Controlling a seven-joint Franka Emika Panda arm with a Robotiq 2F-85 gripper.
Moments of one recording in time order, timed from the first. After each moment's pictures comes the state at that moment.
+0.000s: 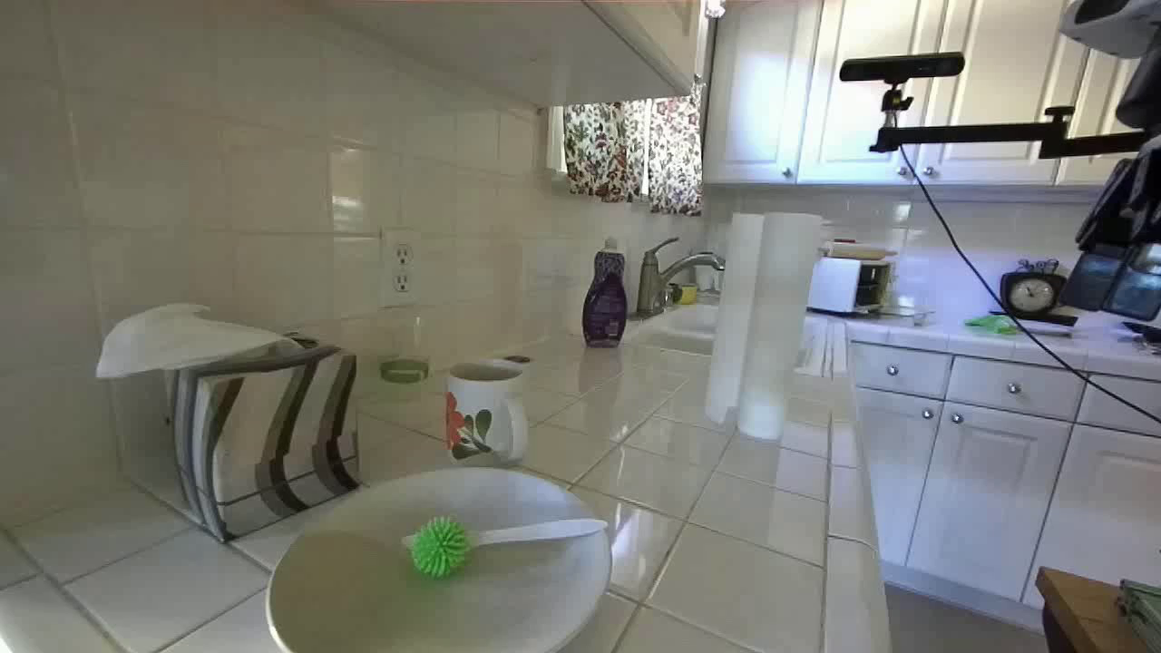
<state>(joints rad) 0.05 -1.03 0.16 -2.76 0.12 1.95 0.29</state>
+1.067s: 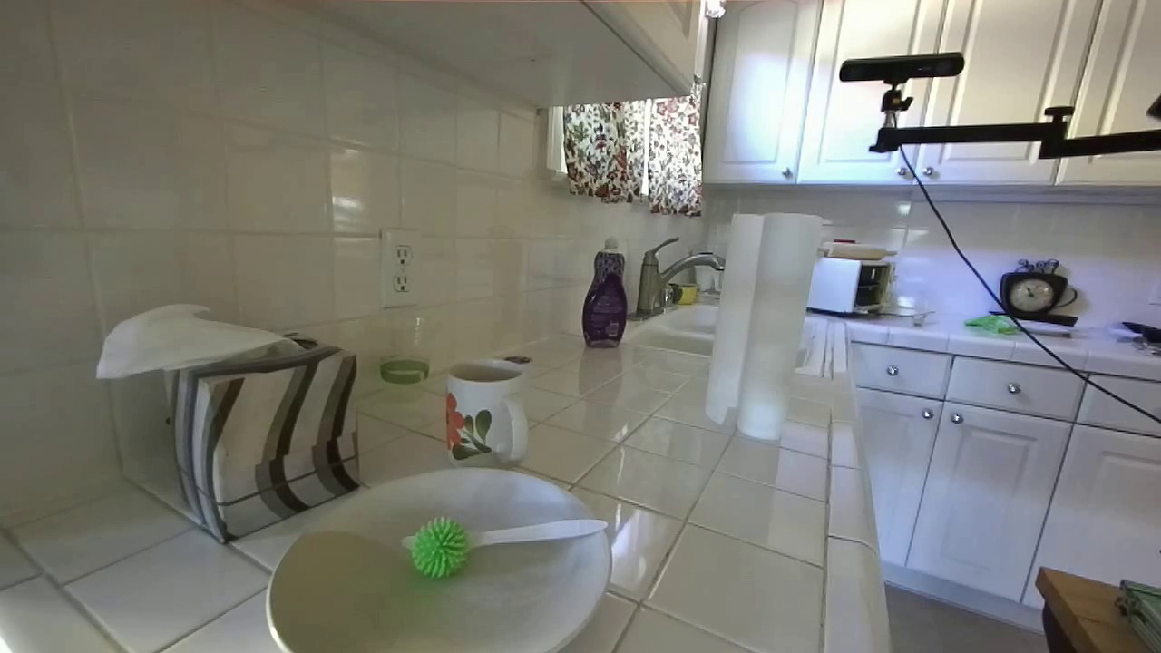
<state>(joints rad) 0.15 -1.11 0.29 -2.59 0.10 1.95 0.27</state>
